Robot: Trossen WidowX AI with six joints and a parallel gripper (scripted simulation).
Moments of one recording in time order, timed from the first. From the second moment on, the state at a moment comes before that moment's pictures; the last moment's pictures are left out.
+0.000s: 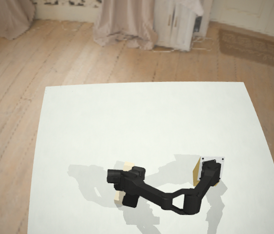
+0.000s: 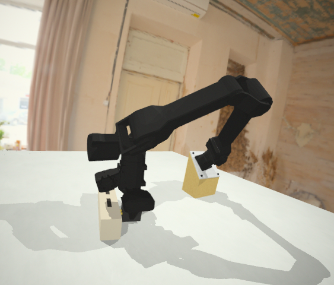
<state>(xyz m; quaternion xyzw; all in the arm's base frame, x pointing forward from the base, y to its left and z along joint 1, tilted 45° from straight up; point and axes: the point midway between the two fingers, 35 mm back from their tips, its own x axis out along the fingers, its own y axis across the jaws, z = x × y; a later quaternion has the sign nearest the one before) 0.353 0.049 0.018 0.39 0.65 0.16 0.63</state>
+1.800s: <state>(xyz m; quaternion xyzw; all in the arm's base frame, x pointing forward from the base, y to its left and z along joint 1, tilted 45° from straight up) 0.358 0.047 0.018 0.39 0.65 0.16 0.63</state>
